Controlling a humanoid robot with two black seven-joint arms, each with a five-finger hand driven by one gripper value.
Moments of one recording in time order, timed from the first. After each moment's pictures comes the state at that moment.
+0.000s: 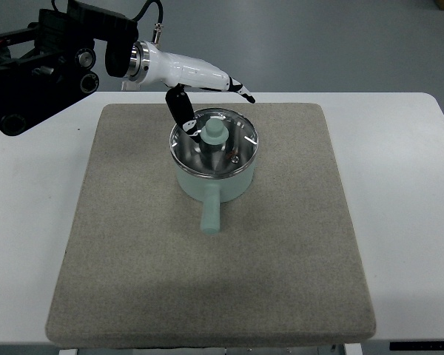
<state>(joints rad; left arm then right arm) -1.34 0.46 -0.31 -1.10 1.62 -0.53 -0.27 0.03 0.00 -0.06 0.18 0.03 -0.06 0.12</state>
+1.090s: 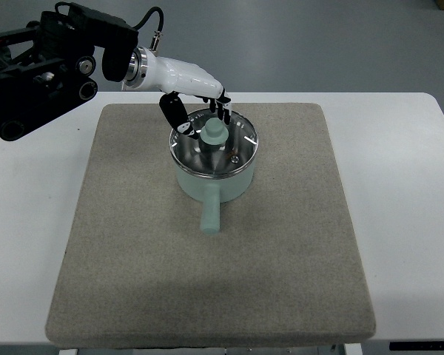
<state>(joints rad) -1.34 0.47 -0.29 -1.12 1.68 -0.53 -0.27 0.03 0.00 -0.06 0.18 0.03 -0.06 0.12</state>
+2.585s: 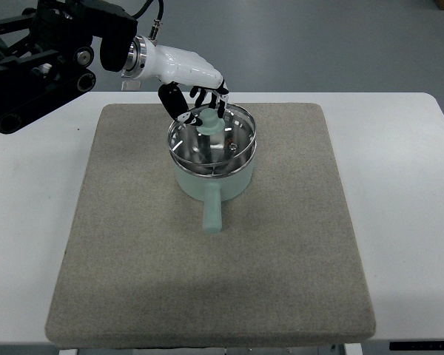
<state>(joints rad) -1.38 0.47 -0.29 -1.12 1.71 -0.53 -0.27 0.03 0.00 -0.06 0.18 0.03 -0.06 0.12</state>
